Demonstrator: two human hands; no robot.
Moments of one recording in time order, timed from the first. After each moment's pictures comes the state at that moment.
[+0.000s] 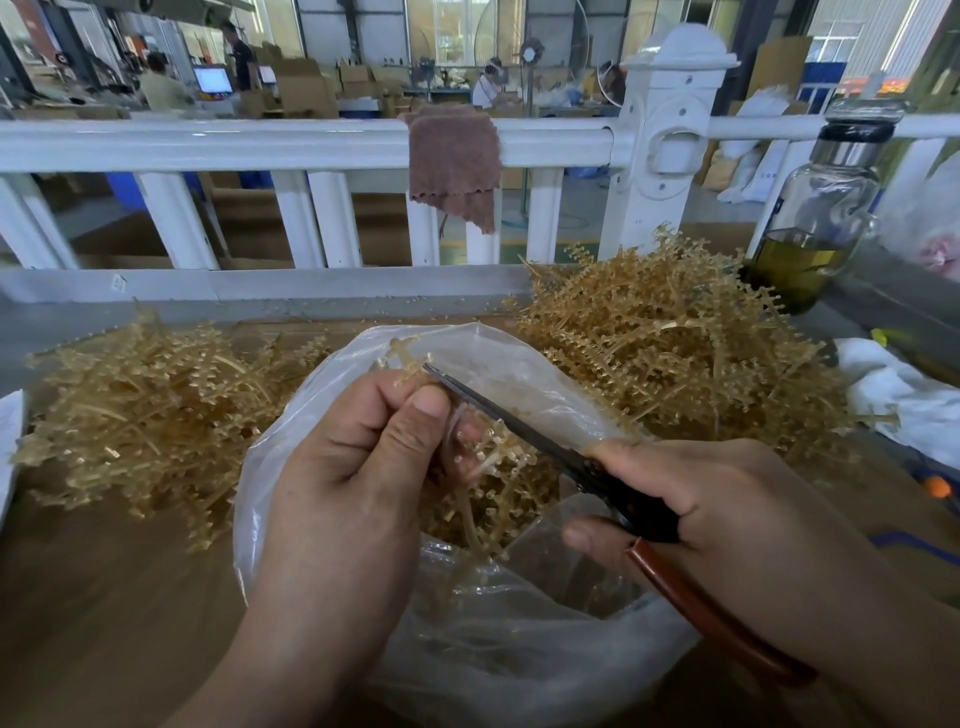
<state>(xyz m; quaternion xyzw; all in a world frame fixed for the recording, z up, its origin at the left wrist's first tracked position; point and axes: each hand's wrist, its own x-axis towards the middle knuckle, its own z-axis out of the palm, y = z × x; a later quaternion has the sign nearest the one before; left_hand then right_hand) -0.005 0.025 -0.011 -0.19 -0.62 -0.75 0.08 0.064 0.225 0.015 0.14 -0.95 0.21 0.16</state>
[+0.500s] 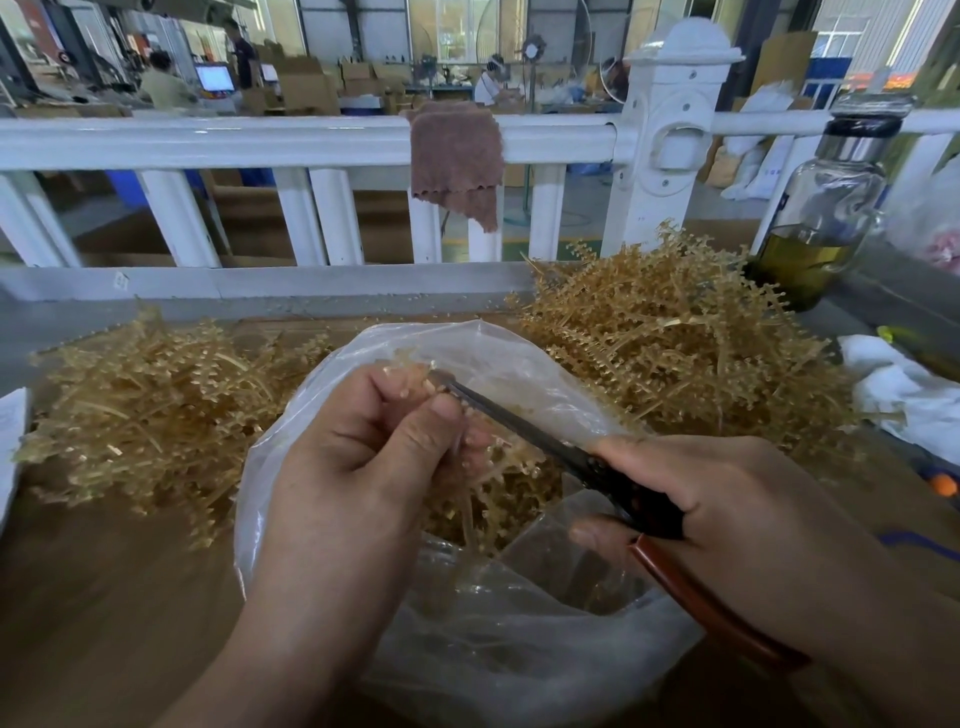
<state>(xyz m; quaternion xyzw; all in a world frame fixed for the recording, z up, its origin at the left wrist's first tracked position) -0.005 0.024 -0.007 -0.17 -0.62 -0.76 0.07 0.063 0.230 0.013 0.14 -0.96 0.19 0.16</state>
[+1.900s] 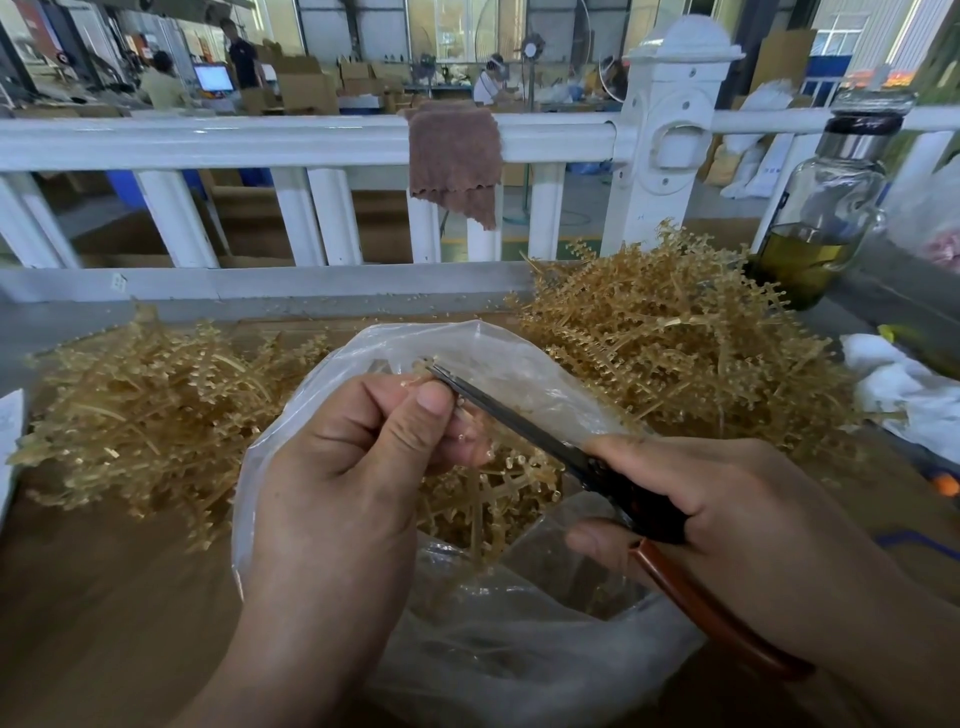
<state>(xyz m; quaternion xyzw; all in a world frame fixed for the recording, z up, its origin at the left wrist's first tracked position) -0.004 0.025 -0.007 -0.19 -0.62 -0.75 0.11 0.064 0.227 0.015 0.15 -0.95 0.20 0.17</state>
